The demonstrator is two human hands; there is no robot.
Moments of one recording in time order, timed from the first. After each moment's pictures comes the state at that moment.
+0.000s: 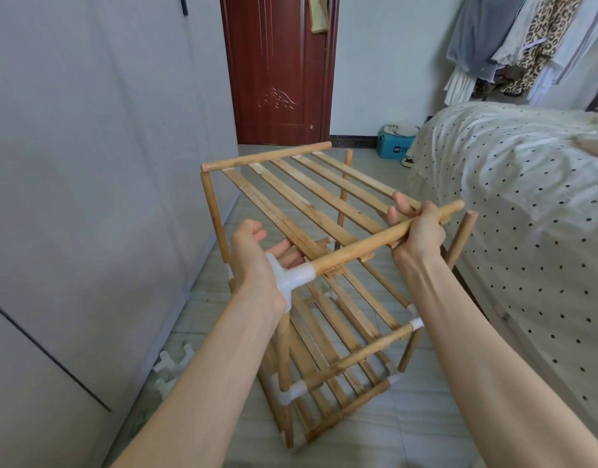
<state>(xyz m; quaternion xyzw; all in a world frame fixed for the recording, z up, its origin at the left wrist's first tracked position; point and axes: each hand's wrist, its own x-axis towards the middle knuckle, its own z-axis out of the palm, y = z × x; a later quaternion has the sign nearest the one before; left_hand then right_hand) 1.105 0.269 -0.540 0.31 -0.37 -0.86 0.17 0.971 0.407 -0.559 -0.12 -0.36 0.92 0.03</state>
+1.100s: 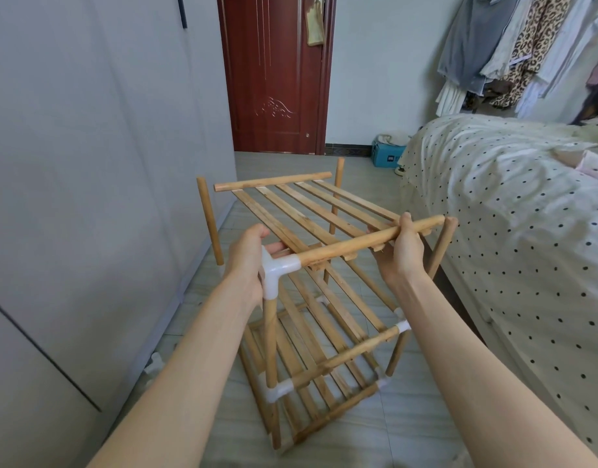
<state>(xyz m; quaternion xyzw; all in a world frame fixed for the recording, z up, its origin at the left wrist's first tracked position) 1.093 0.260 -0.547 0.28 -0.49 -0.82 0.11 0.974 0.424 -0.582 -0.08 -0.45 0.89 0.00</state>
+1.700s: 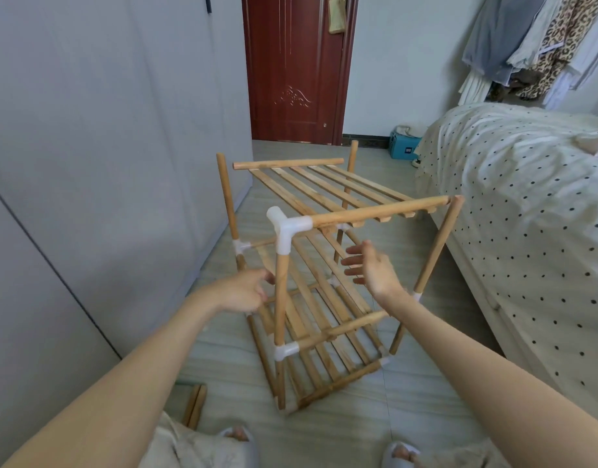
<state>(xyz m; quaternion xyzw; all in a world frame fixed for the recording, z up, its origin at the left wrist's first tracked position) 1.148 0.233 -0.602 0.13 -0.91 -0.36 -0.17 1.029 0.426 -0.638 0.11 -0.79 0.59 -0.09</state>
